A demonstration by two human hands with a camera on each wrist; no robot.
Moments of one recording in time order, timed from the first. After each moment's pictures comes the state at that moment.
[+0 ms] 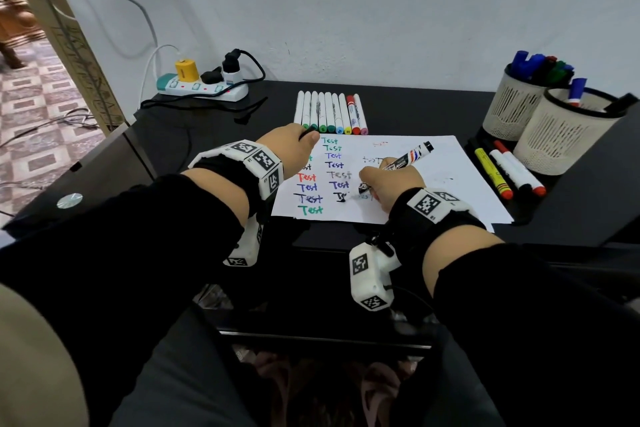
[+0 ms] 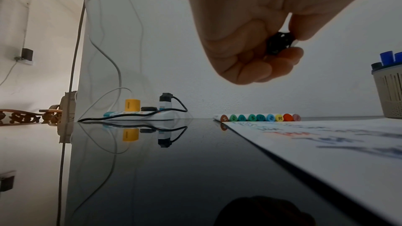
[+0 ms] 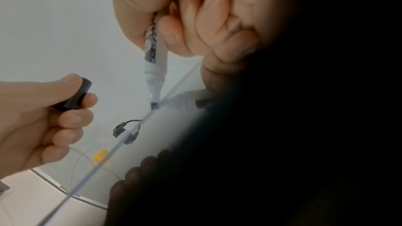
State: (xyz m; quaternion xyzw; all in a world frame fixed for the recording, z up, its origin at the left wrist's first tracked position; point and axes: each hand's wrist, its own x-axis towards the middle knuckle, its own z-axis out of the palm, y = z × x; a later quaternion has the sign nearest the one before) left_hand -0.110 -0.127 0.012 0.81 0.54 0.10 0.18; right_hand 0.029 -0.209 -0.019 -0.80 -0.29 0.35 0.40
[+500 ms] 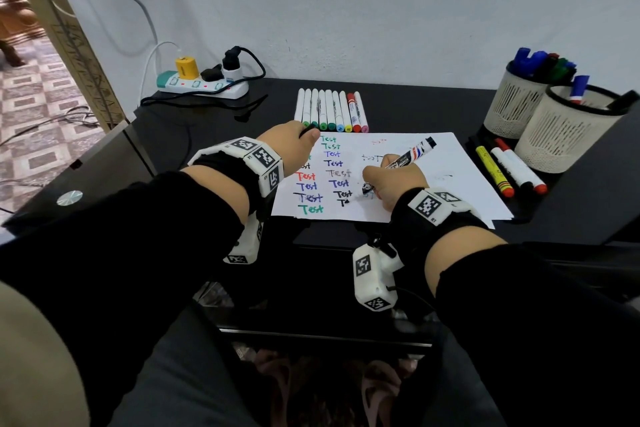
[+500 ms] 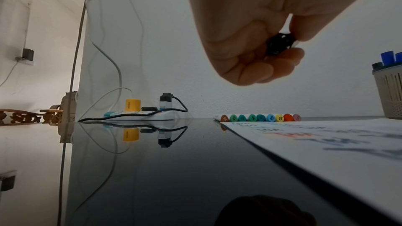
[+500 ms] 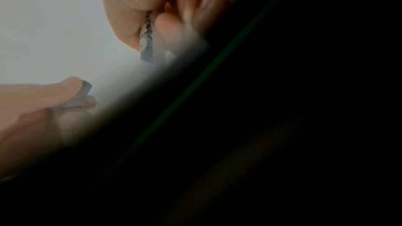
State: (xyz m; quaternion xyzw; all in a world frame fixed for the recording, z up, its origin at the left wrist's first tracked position) left_hand -0.111 -0.123 0.009 0.81 0.54 0.11 0.19; right_hand 0.029 -0.212 -0.018 -0.79 -0.31 0.33 0.41
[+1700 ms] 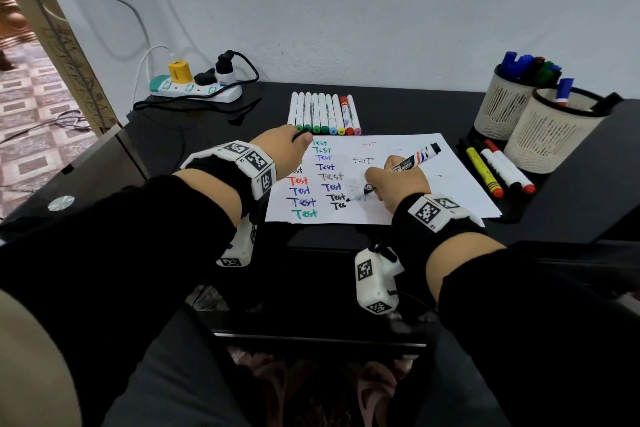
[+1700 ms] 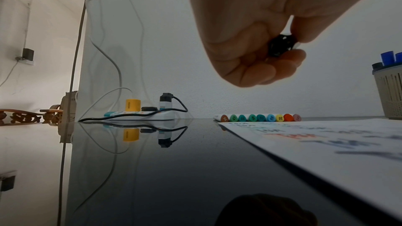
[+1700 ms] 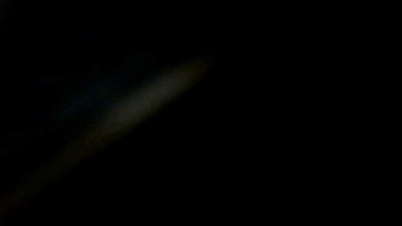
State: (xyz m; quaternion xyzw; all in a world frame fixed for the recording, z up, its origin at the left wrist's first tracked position) left_hand -0.110 -0.121 0.007 0.81 0.55 0.11 0.19; right_hand 0.037 -0.219 -0.023 -0.78 -0.31 0.31 0.45
